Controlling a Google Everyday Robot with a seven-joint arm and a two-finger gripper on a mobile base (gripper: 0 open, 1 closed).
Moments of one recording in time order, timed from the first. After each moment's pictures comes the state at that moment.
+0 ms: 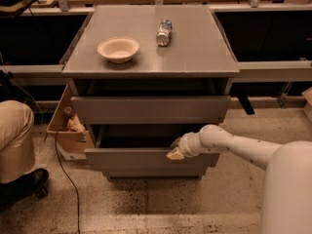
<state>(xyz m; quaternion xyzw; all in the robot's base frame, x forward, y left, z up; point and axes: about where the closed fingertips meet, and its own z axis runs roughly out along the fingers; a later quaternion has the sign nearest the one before) 0.682 -0.085 0.439 -0.55 0.75 0.11 0.34</state>
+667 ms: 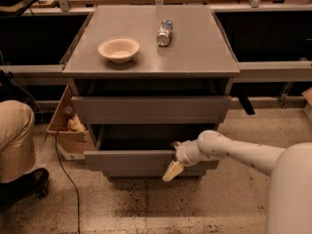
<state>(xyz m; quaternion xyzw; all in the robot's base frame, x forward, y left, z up) 0.635 -0.071 0.429 -0.55 0.76 0.16 0.30</state>
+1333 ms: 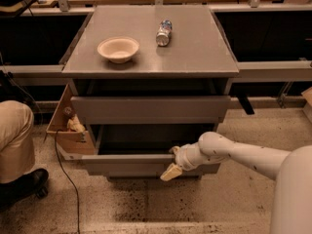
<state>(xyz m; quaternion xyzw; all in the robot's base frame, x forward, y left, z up) 0.601 -0.058 0.426 -0.55 0.76 0.21 0.28</state>
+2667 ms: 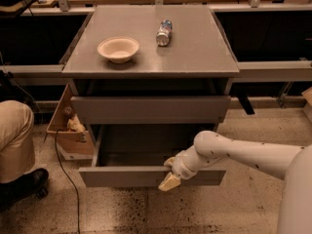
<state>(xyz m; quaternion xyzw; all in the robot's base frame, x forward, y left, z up) 0.529 -0.039 0.456 -0.59 0.74 0.25 0.20</state>
